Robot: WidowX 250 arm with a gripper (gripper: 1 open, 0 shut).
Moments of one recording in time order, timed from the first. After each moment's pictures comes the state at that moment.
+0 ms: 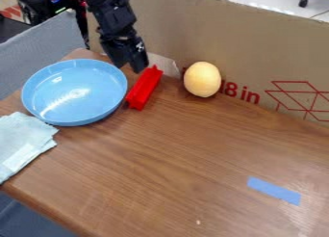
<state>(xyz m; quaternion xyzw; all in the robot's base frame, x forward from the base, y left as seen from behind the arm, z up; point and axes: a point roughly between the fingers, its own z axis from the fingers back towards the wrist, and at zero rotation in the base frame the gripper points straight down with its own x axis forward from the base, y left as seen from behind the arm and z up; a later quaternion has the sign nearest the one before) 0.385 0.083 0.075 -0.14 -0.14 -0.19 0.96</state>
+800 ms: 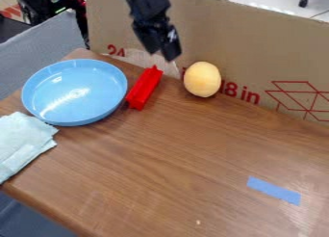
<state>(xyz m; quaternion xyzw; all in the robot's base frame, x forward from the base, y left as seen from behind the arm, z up) 0.410 0.044 0.121 -0.12 -0.20 -0.25 0.94</state>
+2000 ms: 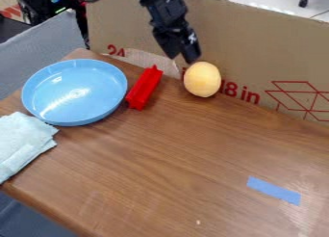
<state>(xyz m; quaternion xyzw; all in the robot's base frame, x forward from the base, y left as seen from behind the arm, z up) 0.428 0.012 0.073 -0.19 -0.16 -0.24 0.94</state>
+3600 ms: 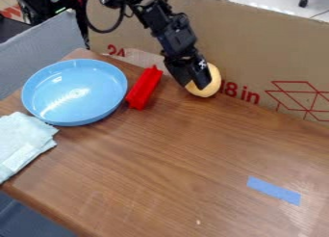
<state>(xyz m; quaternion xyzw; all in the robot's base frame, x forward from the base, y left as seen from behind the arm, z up) 0.426 -0.017 0.038 -0.24 -0.13 -0.24 0.93</state>
